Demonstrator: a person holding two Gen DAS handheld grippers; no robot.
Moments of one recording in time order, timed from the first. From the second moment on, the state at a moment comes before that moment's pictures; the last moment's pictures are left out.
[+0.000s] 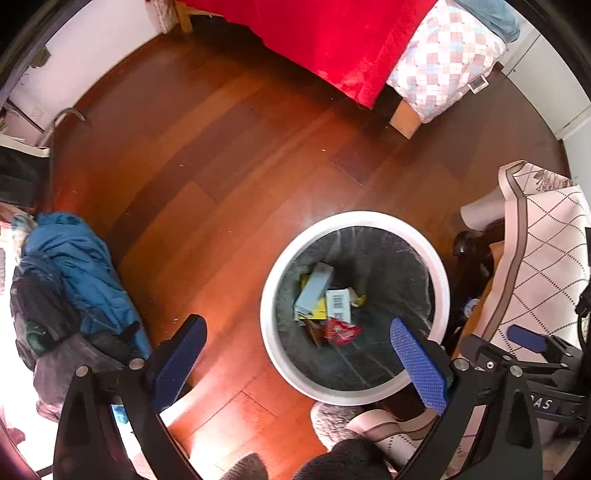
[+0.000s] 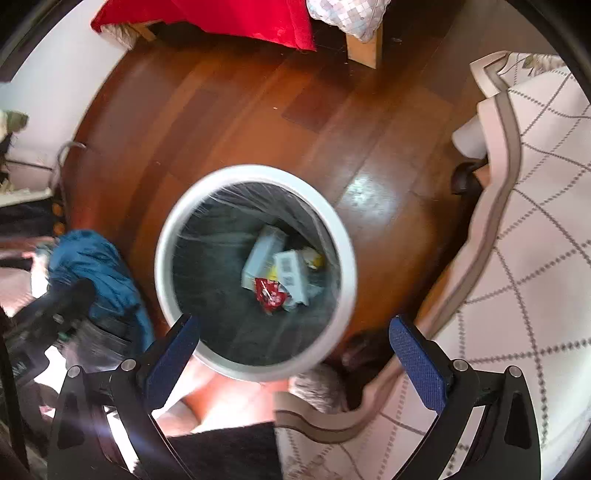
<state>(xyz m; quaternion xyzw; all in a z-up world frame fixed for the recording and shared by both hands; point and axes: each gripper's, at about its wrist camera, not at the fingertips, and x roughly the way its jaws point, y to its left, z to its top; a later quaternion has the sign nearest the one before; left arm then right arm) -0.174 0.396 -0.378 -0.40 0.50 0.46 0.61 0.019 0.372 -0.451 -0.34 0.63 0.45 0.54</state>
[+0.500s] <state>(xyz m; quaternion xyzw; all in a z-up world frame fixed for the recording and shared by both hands) -0.178 0.352 -0.337 -0.37 0.49 0.48 0.63 0.007 0.334 -0.400 -0.34 0.59 0.46 0.56</state>
